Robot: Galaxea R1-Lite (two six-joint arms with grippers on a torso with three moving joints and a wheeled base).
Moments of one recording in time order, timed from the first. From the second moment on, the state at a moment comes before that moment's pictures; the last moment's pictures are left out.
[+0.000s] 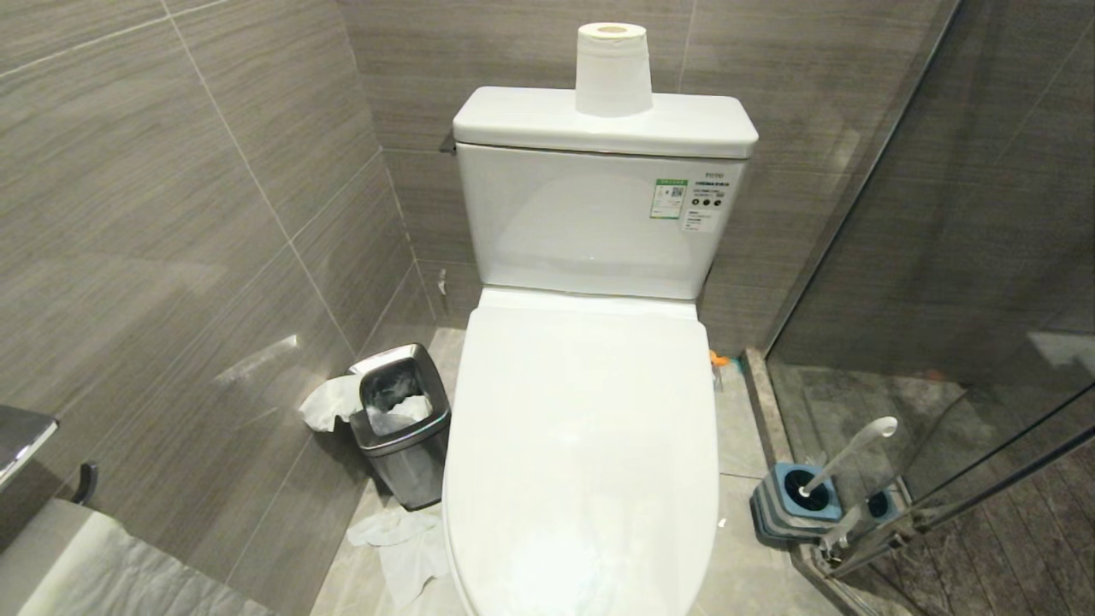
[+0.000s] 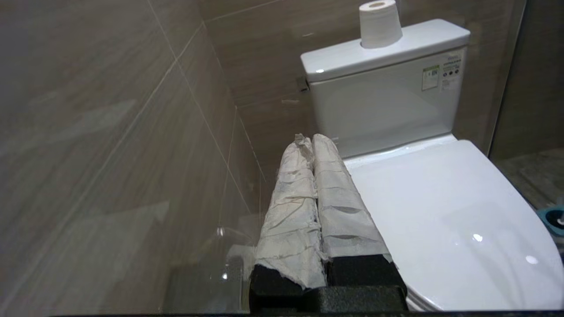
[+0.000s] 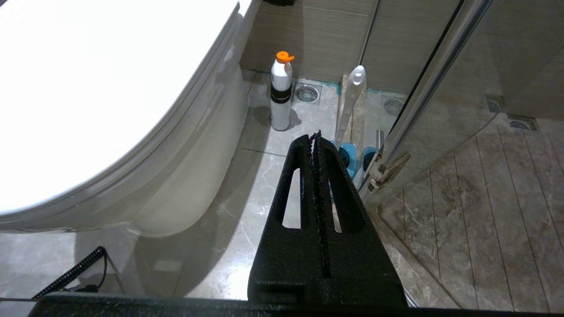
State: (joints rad) left arm 0.00 0.44 -1.15 0.41 -0.21 0.22; right arm 0.00 0.00 0.00 0.01 0.00 0.00
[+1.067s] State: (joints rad) left arm 0.00 0.00 -0.34 0.12 -0.04 0.18; right arm 0.00 0.00 0.00 0.01 0.00 0.00
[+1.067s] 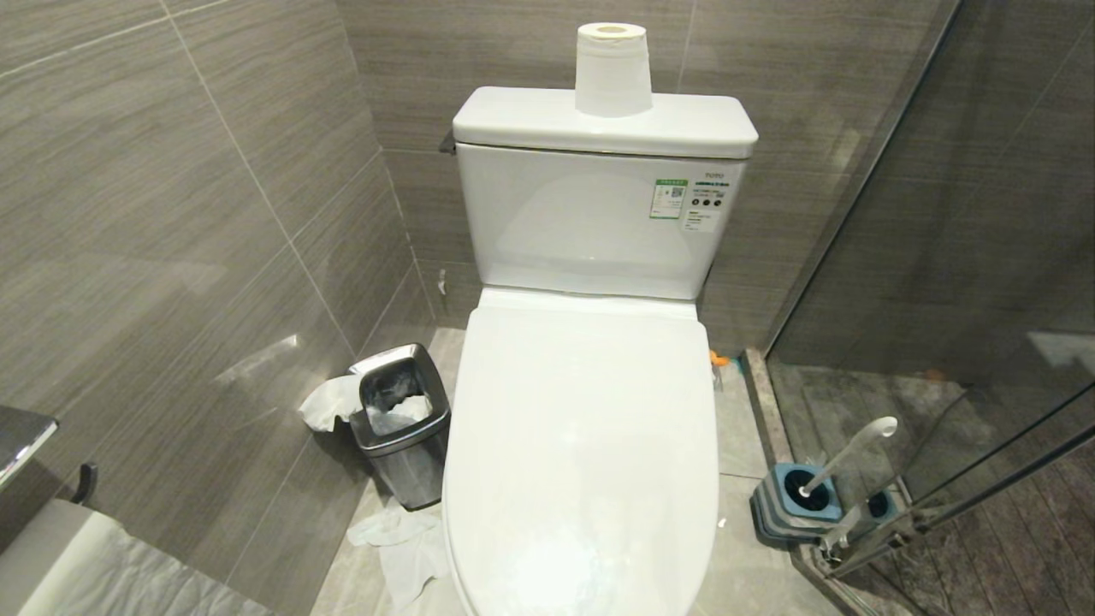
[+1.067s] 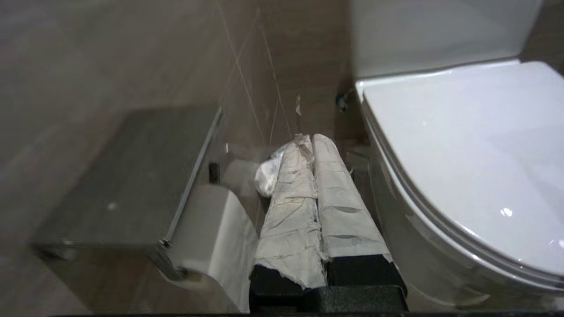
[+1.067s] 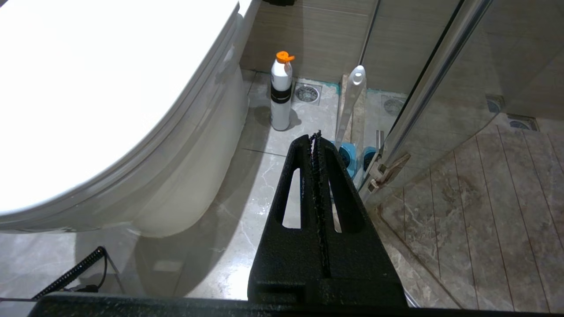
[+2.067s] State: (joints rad) left arm -0.01 0.00 0.00 0.01 -0.06 0.15; right arm 0.00 0.00 0.00 0.01 0.00 0.00
